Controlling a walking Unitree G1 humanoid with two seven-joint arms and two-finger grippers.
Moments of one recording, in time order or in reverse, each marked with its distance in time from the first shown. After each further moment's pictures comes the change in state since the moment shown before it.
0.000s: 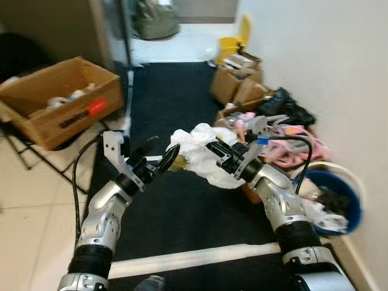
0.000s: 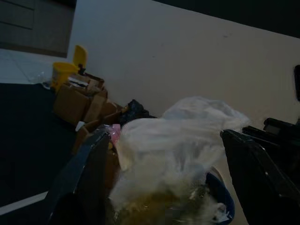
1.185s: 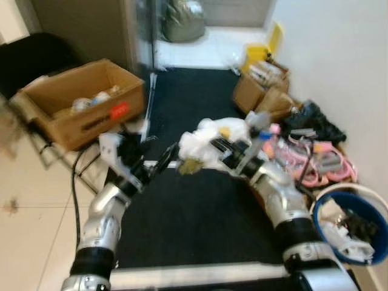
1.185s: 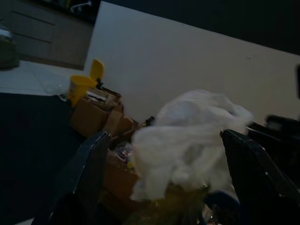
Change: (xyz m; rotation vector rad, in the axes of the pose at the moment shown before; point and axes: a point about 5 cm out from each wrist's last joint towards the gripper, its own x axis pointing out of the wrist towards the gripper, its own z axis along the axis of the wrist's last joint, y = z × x) left arm -0.006 0.004 0.000 -0.009 -0.016 0.010; right arm 0.003 0.001 0.005 0.016 -0.044 -0.007
